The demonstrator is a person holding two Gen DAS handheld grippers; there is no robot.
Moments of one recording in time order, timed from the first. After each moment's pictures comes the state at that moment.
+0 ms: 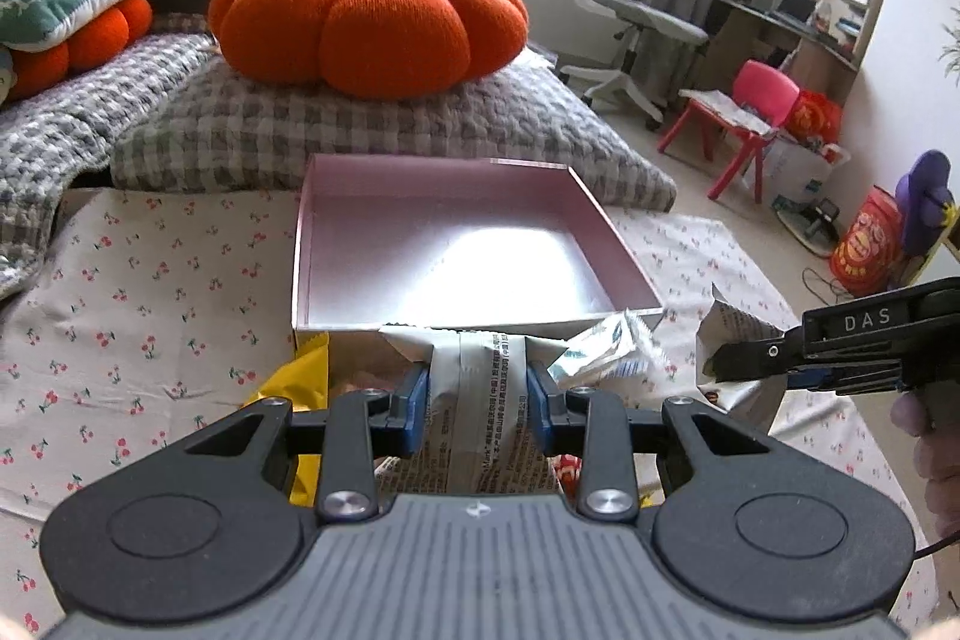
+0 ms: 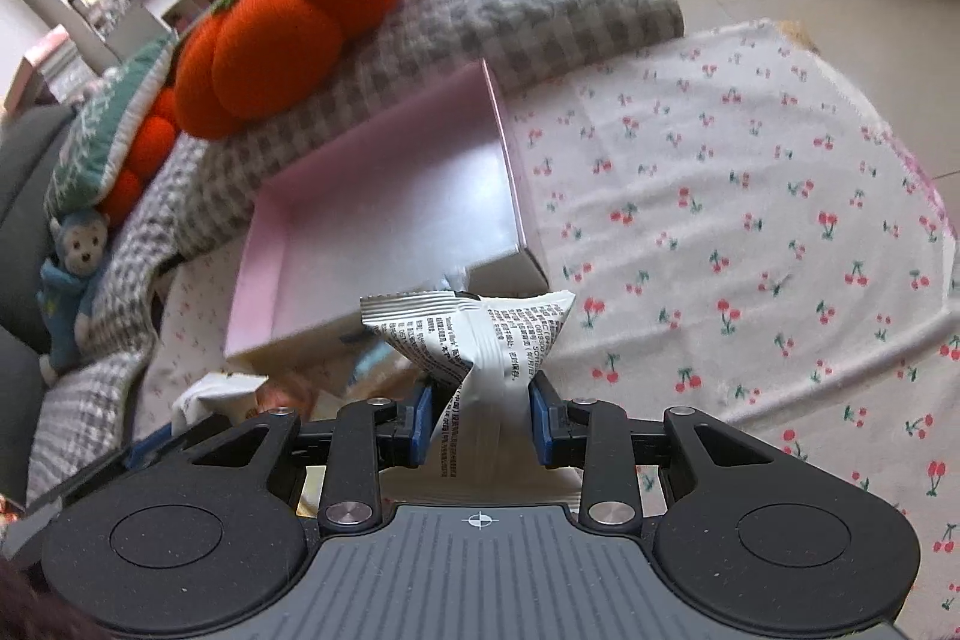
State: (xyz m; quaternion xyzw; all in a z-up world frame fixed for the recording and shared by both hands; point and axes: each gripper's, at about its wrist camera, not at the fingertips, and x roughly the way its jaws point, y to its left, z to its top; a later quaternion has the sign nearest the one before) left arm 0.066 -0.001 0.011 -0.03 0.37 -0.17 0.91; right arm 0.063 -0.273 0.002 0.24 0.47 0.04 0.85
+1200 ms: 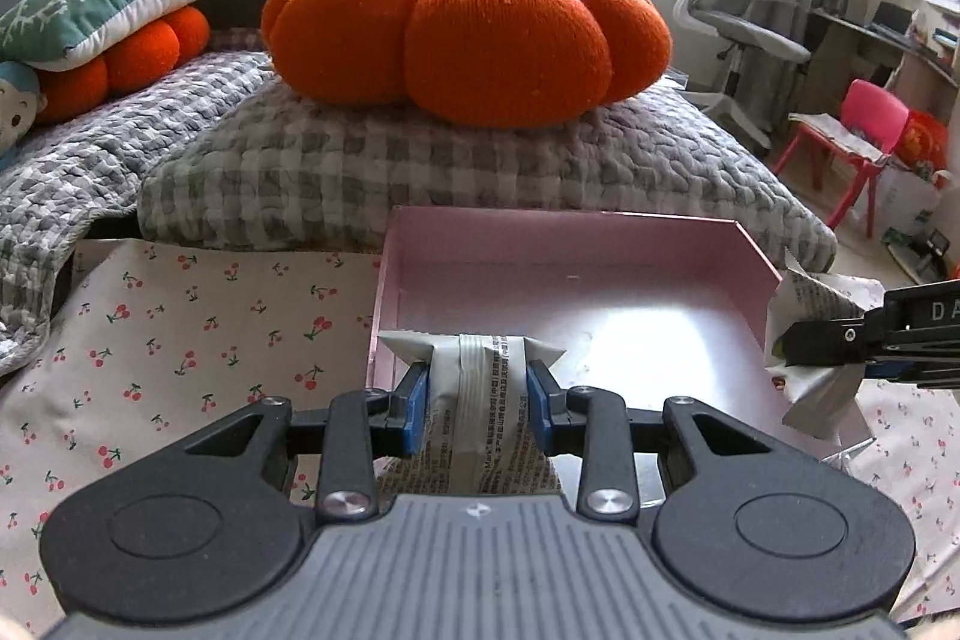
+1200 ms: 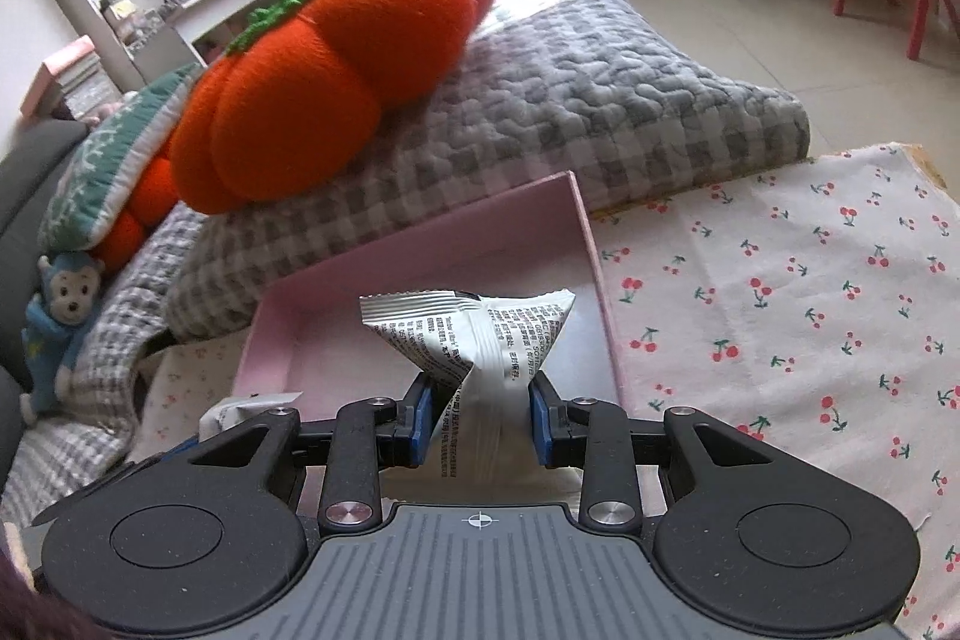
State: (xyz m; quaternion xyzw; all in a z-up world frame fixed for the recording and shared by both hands) left arm 0.158 -0.001 -0.027 0.00 0.34 -0.08 0.94; right arm 0.170 -0.246 -0.022 0.21 0.41 0.06 0.89
